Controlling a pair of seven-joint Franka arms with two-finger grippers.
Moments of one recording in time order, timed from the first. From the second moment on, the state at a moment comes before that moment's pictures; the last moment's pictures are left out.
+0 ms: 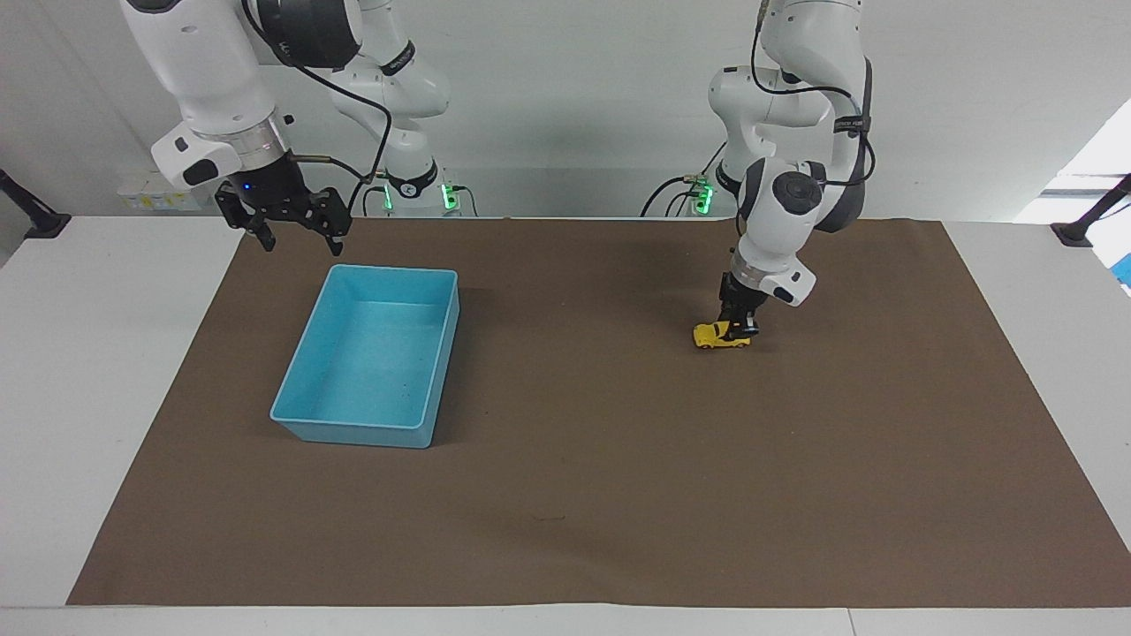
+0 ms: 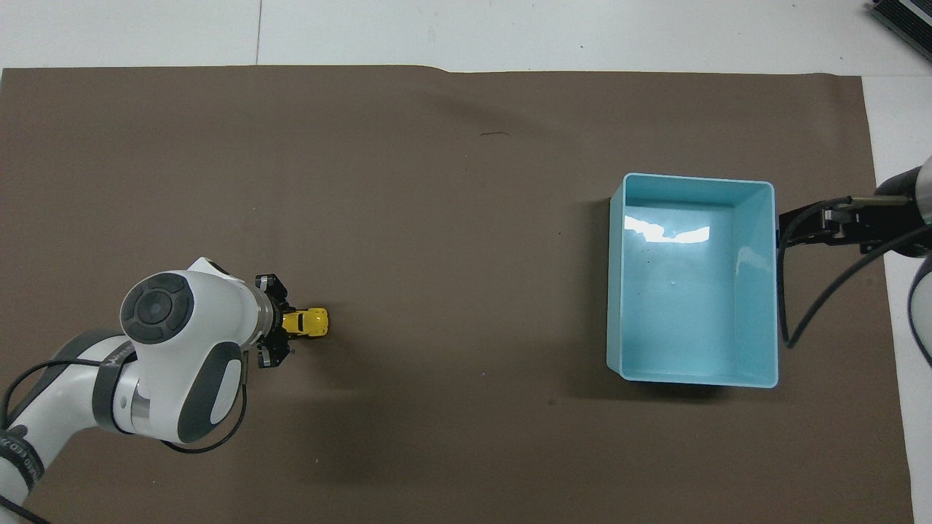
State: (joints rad) left arm -0.27 0.00 -0.04 -2.39 -0.06 2.40 -1.87; right arm -0.01 0.00 0.03 -1.61 -0.02 1.60 0.11
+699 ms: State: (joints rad) left arm -0.24 0.01 -0.03 -2.36 -0.05 2.36 -1.88; right arm -0.01 0.00 0.03 -1.61 -0.02 1.60 0.11
